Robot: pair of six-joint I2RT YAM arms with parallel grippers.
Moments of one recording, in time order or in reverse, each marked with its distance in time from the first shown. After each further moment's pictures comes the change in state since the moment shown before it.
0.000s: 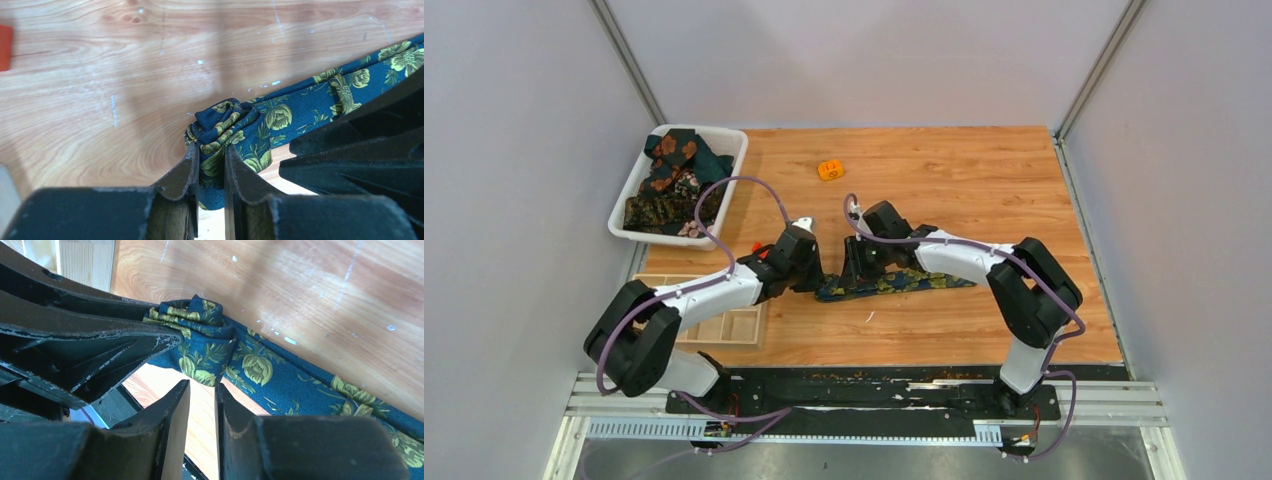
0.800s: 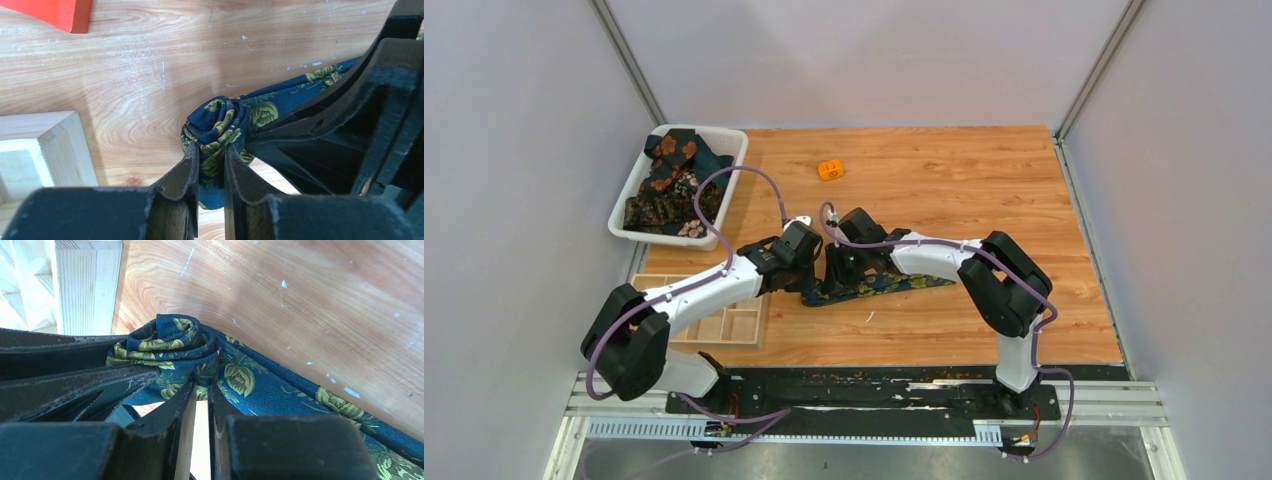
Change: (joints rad) left arm -0.044 -0.029 0.132 -0.335 -0.139 0.003; right arm 0.097 0.141 0.105 0.030 0.031 0.046
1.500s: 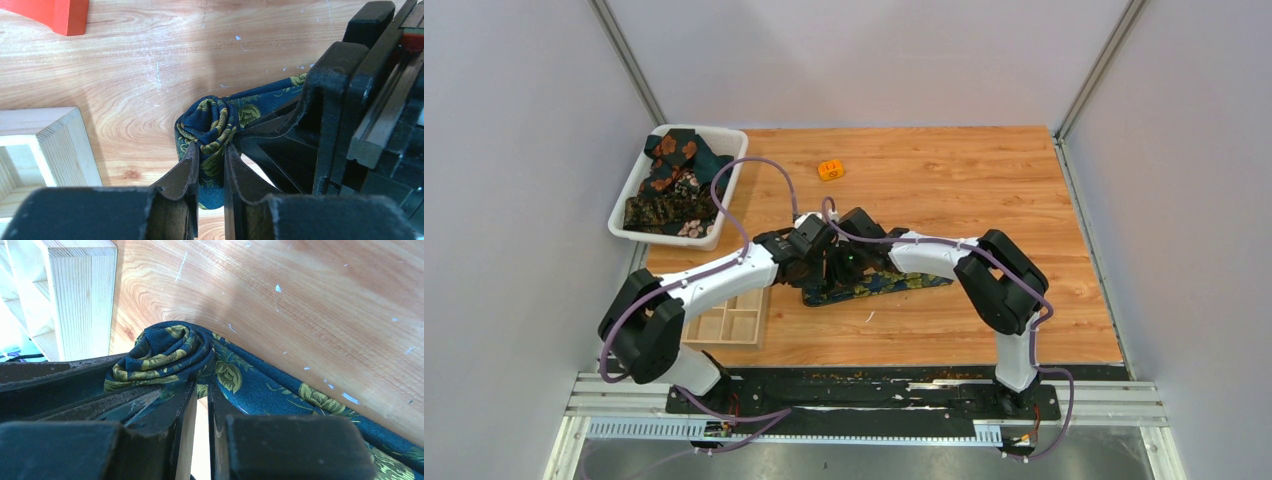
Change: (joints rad) left arm -0.046 0.100 0.142 -0.138 -0.047 -0.023; right arm 0.002 0.027 0.020 0.003 -0.006 0.023
